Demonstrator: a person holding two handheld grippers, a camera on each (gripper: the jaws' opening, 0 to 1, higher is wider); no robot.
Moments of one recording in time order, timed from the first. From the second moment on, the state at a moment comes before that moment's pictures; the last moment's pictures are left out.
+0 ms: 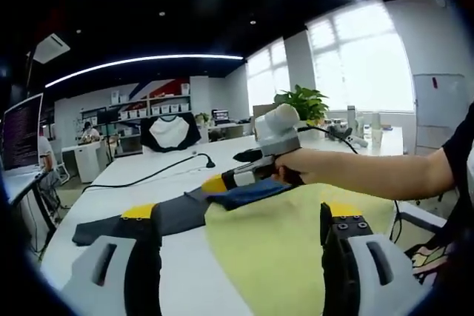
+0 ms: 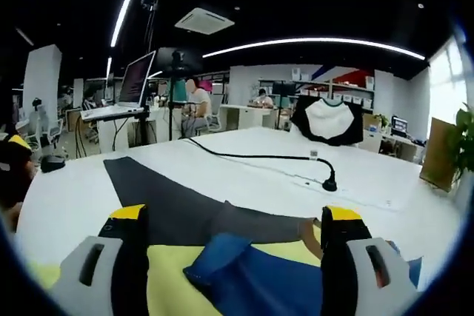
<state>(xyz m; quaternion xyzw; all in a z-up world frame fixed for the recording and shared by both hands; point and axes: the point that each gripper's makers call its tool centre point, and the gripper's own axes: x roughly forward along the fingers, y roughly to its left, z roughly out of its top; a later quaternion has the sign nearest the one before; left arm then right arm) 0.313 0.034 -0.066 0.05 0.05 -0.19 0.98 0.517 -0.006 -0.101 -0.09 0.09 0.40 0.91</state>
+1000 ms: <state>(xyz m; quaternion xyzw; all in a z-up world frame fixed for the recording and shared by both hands) 0.422 0.003 -0.083 0.14 0.07 -0.21 0.97 0.519 -0.151 -0.077 -0.09 0.10 0.29 0.95</state>
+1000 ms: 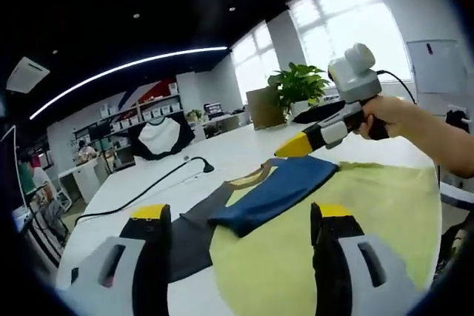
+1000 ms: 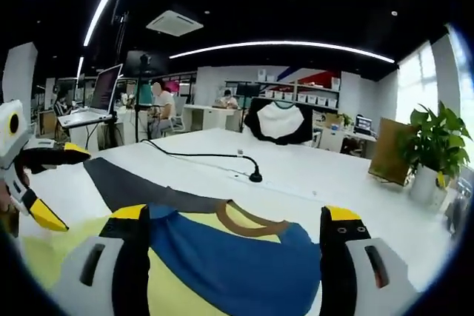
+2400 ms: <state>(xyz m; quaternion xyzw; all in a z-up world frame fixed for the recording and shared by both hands) 0.490 -0.011 -0.160 0.15 0.15 -0.24 0.95 0.480 -0.254 -0.178 -0.14 0.19 0.26 0.94</state>
